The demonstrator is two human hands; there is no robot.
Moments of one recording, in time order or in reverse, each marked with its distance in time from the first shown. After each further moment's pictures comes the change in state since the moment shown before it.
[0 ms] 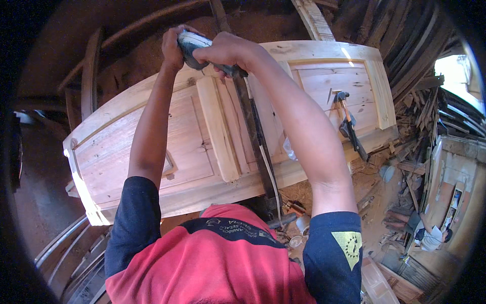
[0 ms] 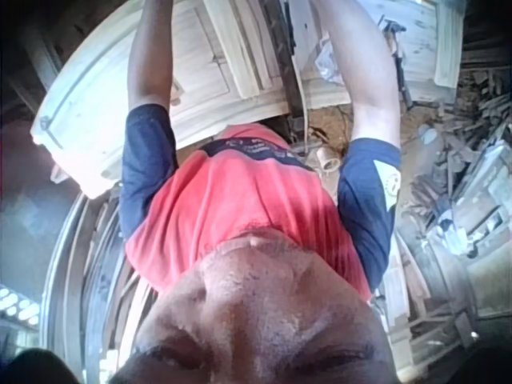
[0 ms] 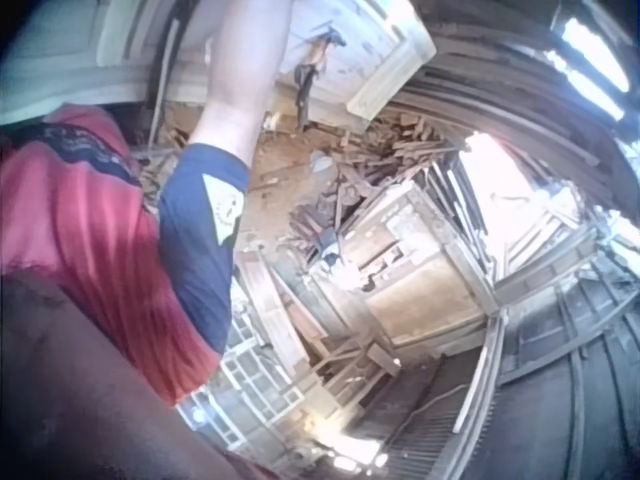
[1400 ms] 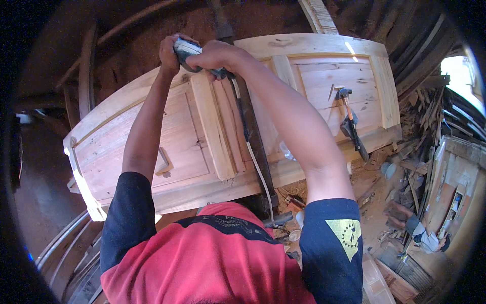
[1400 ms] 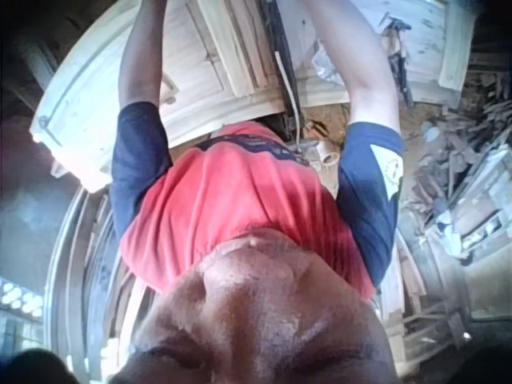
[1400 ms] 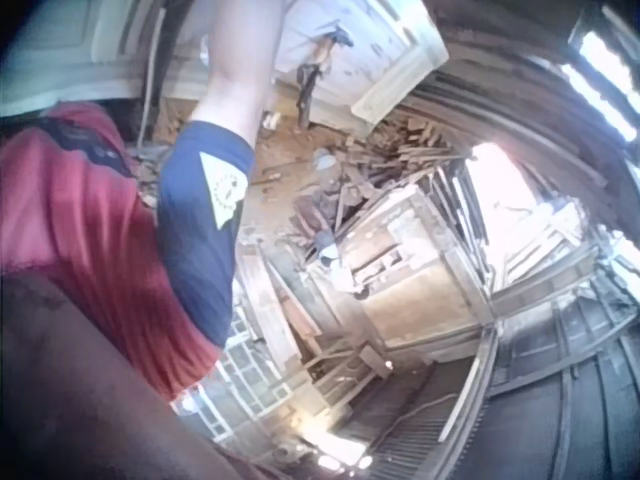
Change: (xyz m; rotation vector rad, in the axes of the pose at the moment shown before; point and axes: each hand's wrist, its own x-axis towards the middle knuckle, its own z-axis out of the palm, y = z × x) left_hand -0.009 -0.052 -0.013 -0.042 -0.041 -0.189; right_hand 0.052 0.043 0.012 0.025 -0.126 0.021
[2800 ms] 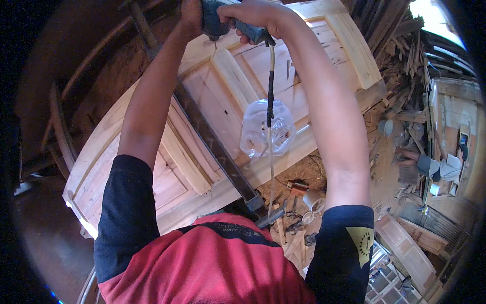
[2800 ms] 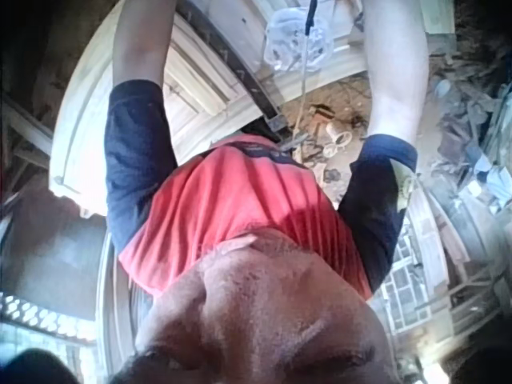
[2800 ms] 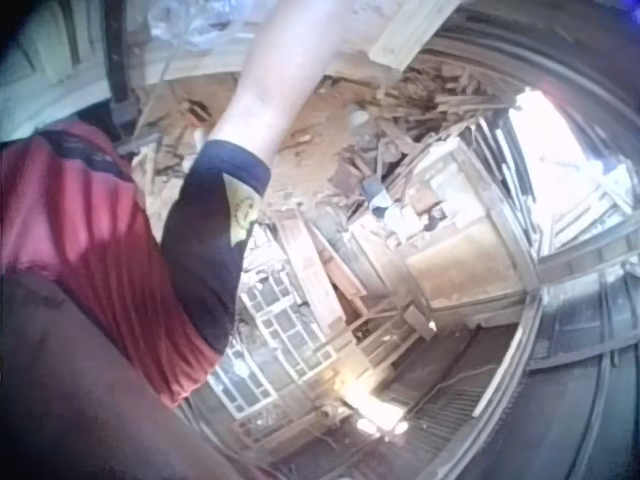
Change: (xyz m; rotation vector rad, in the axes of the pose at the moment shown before) left_hand 0.118 -0.039 0.290 0.090 -0.042 0.143; right_hand -0.138 0.094 -0.194 0.152 0.442 0.153
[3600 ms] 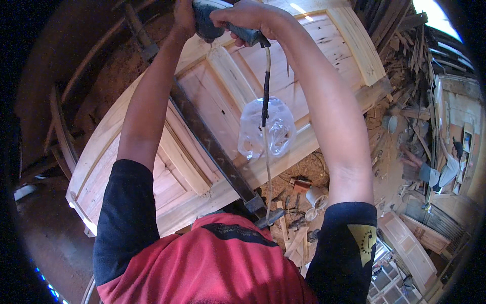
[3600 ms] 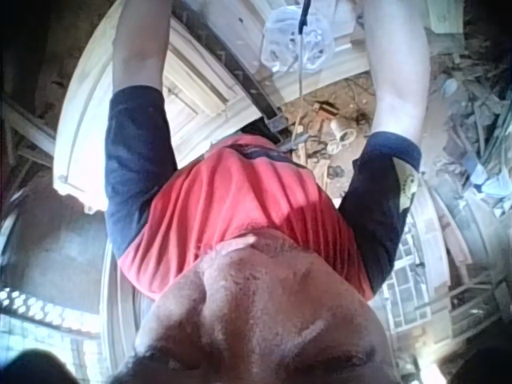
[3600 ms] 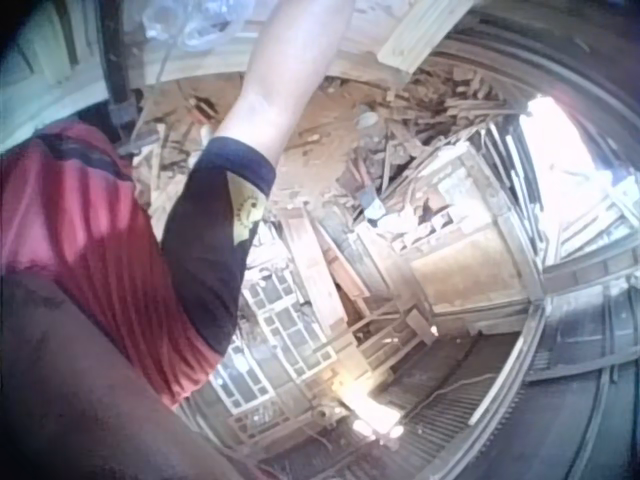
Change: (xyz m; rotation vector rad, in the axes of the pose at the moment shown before) left_hand -0.008 -0.020 -0.007 0.126 -0.146 0.171; right_hand 0.018 0.032 0.004 -0.105 0.015 -0.054
